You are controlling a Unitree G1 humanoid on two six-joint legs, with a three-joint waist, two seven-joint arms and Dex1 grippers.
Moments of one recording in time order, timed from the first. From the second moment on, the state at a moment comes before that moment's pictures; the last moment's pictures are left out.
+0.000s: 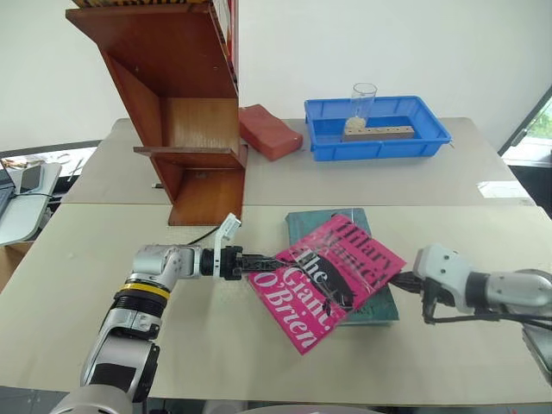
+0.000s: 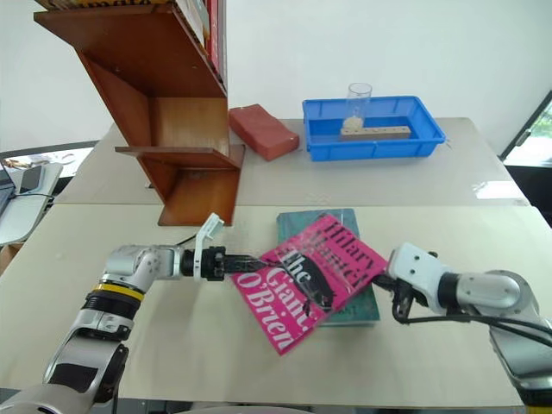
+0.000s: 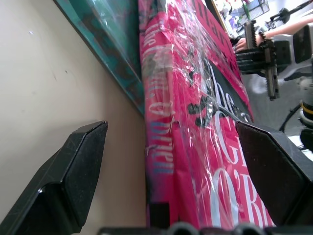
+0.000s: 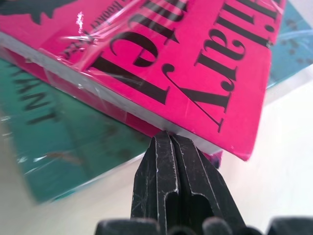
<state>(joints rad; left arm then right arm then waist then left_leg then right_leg) -0.55 0.41 -0.09 0.38 -0.60 1.06 -1.13 0.03 -0.94 -0.07 -0.33 0.16 0.34 1.00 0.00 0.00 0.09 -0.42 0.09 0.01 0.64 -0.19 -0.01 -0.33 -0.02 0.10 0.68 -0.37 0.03</state>
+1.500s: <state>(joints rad) -0.76 0.62 -0.07 -0.22 -0.27 0.25 -0.89 -0.15 -1.12 -0.44 -0.44 0.57 0.67 1.14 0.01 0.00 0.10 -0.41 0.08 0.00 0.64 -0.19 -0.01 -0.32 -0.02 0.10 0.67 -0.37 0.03</state>
